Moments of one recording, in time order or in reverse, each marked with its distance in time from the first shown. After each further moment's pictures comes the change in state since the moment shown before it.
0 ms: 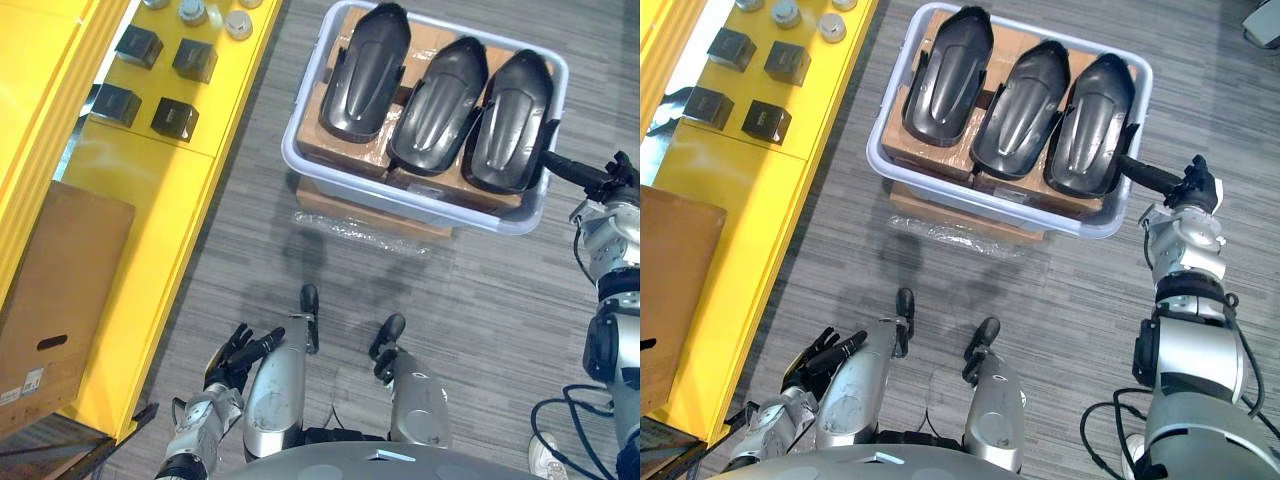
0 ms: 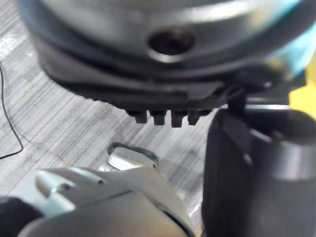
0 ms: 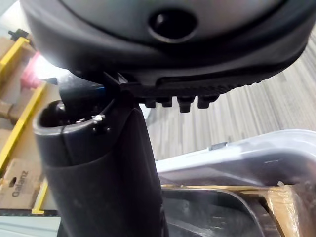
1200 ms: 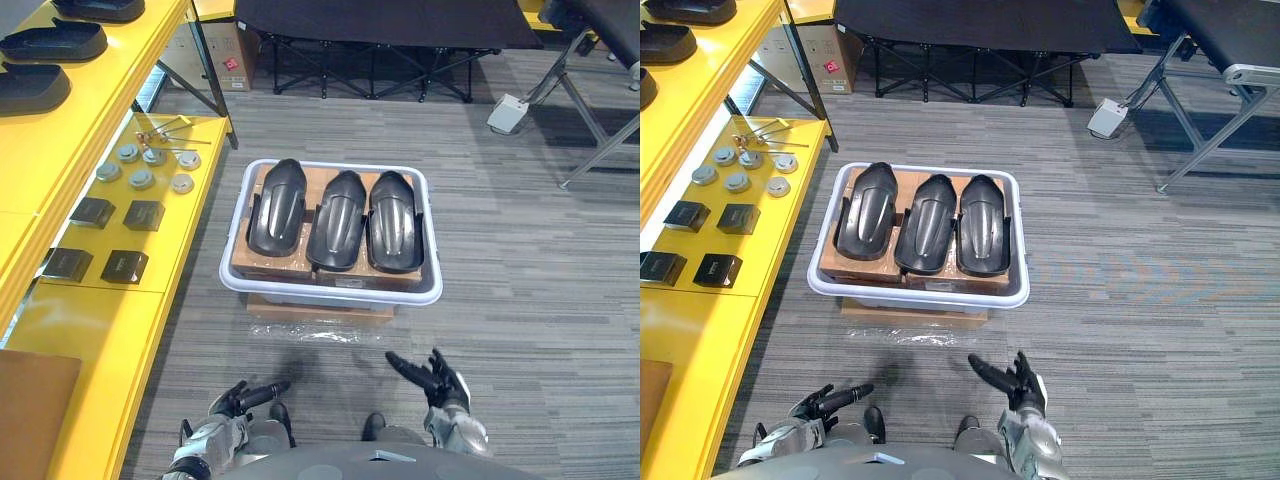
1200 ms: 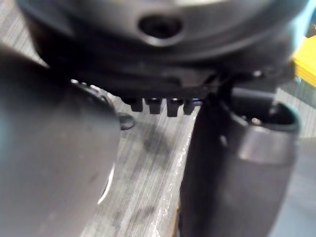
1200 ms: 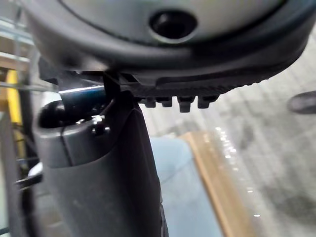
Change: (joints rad) left arm -0.016 -0.004 -0.063 0.174 0.076 0.154 0.154; right arm 1.025 0.708 0.128 -0.553 -0.117 -0.207 0.054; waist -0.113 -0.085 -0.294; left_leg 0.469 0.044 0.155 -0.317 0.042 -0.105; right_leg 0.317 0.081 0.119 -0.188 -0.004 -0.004
